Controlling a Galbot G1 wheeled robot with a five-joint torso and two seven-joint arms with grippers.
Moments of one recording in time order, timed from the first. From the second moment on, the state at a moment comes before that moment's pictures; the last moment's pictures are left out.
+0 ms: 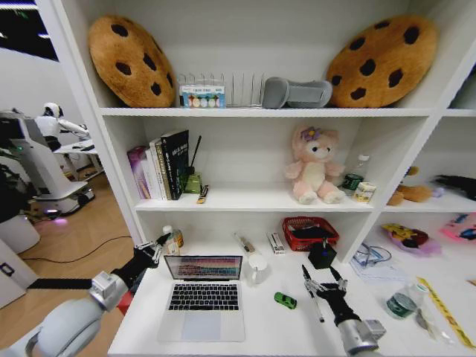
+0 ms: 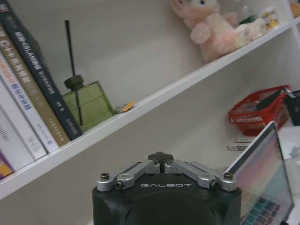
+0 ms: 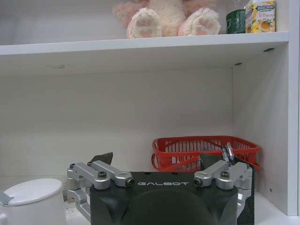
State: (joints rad) left arm 1.69 -0.35 -0.64 -2.25 -0.56 -0.07 -0.05; right arm -1.77 1.19 0.67 2.02 0.44 0.22 0.02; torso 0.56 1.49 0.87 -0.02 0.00
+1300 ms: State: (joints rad) left arm 2.07 0.44 -1.02 -2.05 -0.81 -0.11 0.04; right arm -1.79 1.25 0.67 1.97 0.42 0.26 0.02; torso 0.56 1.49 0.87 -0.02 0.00
